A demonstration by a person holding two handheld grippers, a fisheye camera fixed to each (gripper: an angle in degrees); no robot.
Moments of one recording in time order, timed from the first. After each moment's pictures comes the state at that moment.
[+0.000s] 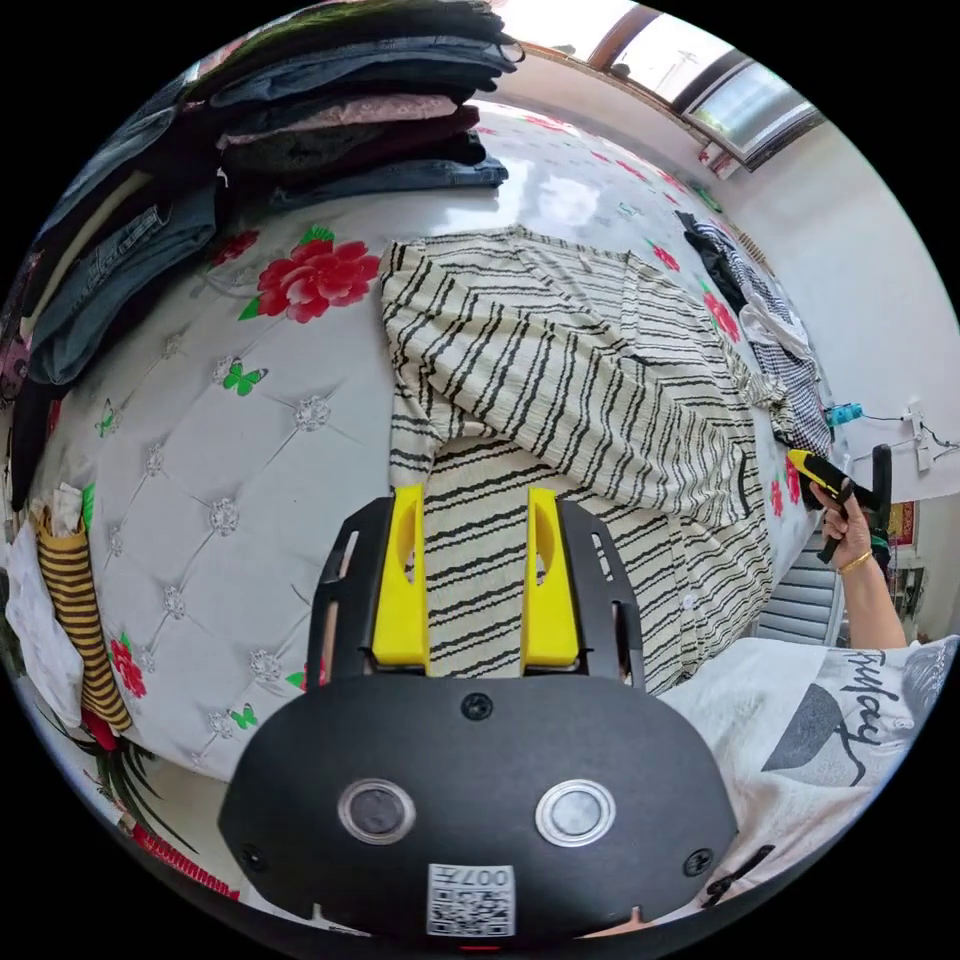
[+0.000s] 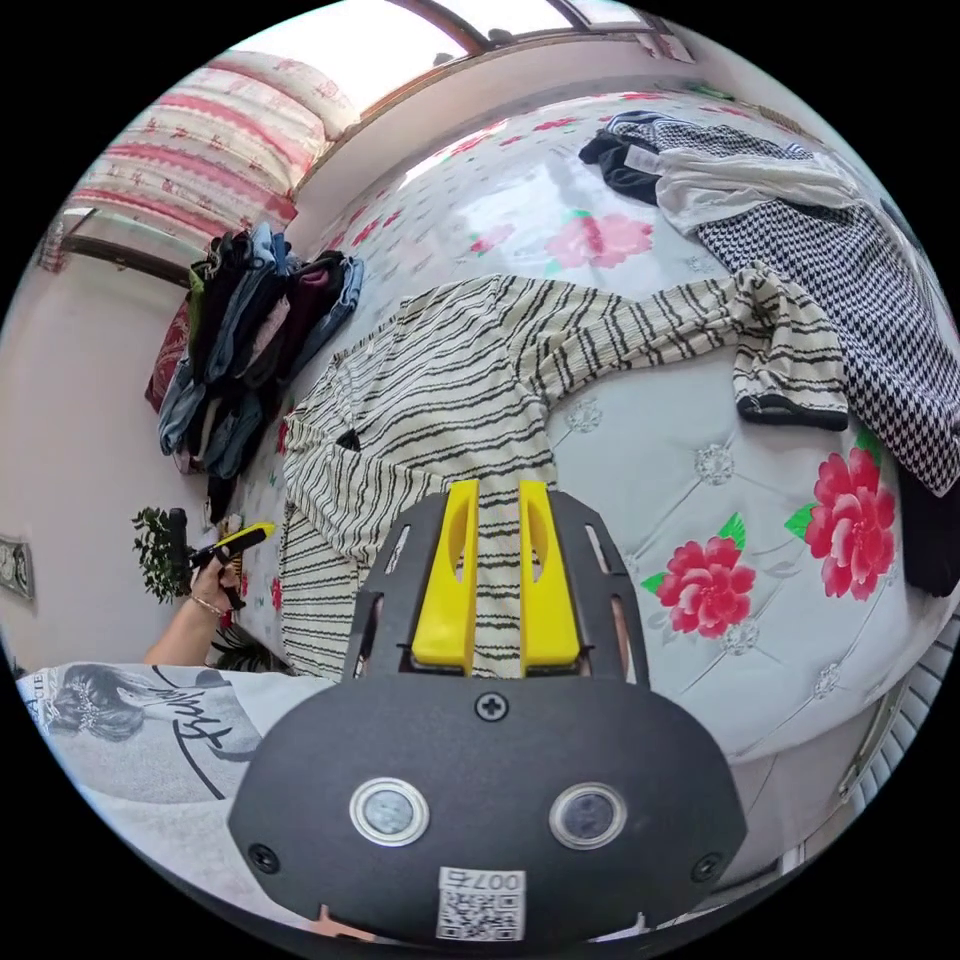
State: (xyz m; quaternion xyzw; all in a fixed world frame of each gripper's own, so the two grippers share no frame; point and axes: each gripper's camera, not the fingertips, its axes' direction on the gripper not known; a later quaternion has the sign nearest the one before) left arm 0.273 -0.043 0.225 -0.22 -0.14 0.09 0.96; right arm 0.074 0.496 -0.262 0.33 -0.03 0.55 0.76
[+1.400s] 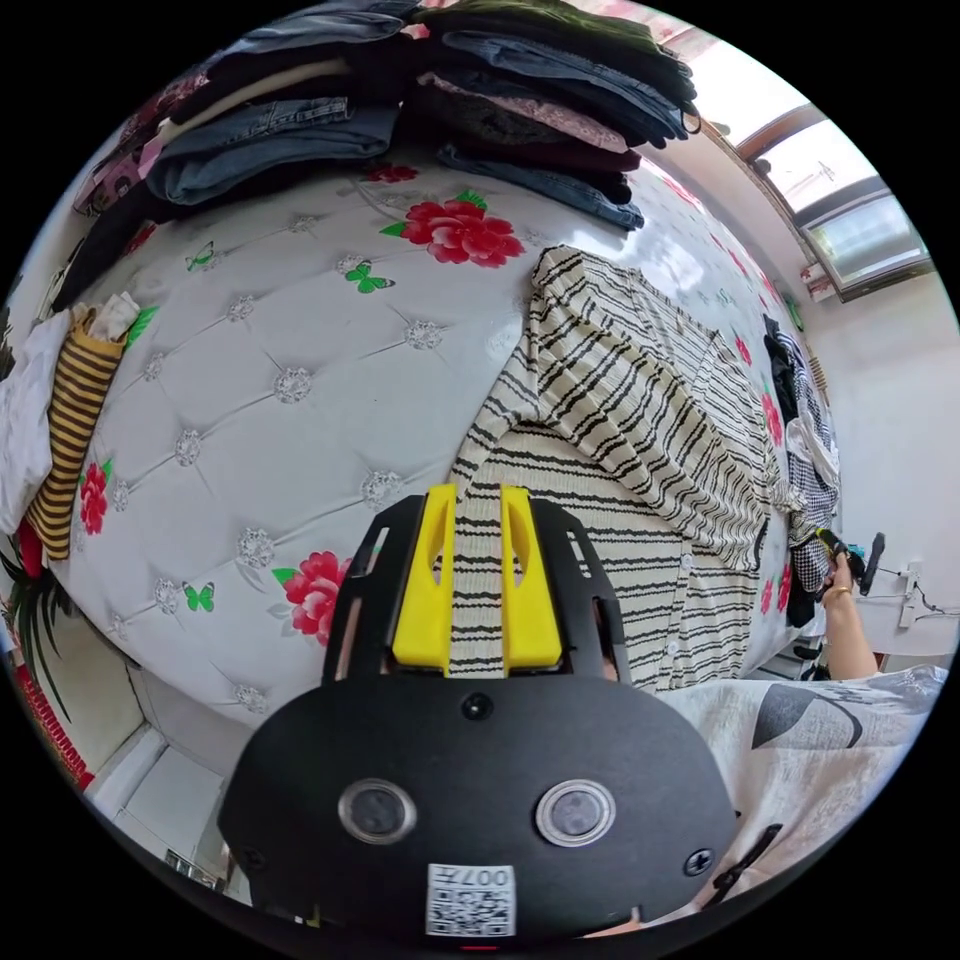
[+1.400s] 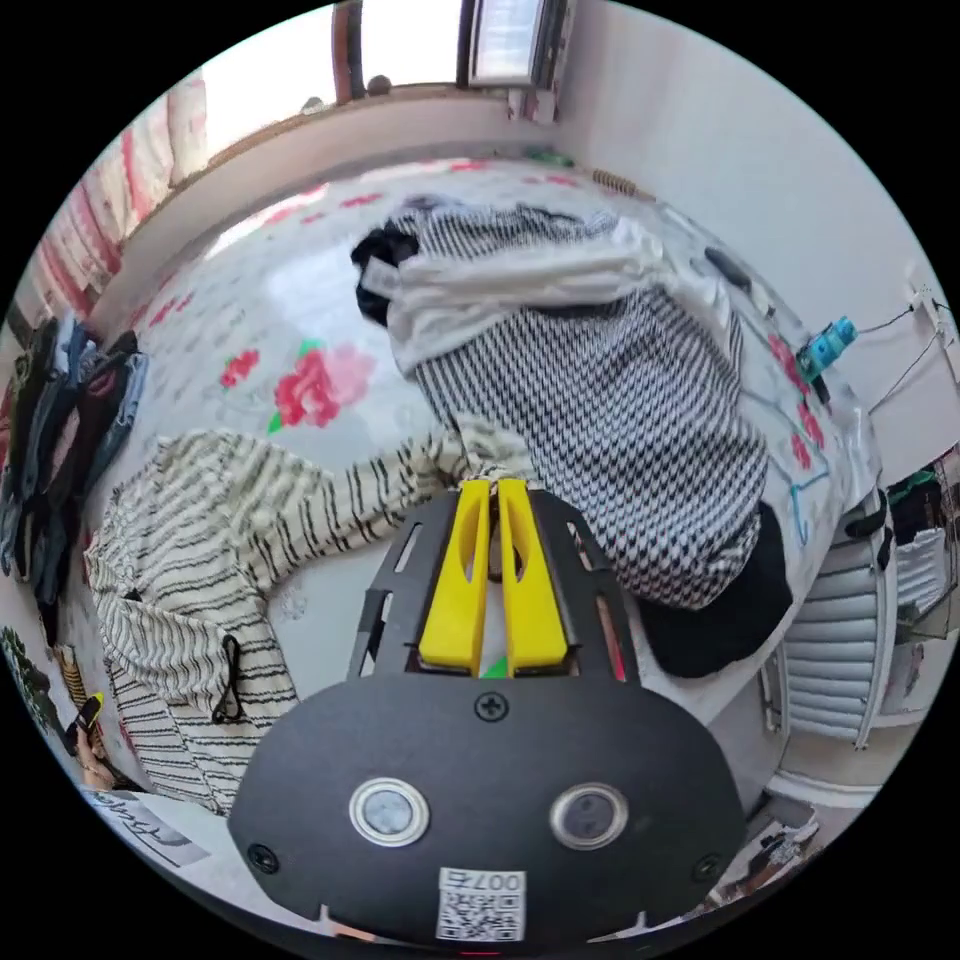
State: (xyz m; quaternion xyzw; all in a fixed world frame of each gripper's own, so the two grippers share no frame) left arm 0.233 -0.022 0.163 -0.15 -0.17 -0.07 0.97; right arm 0.116 0.578 -0.286 0.23 0.25 0.67 0.66
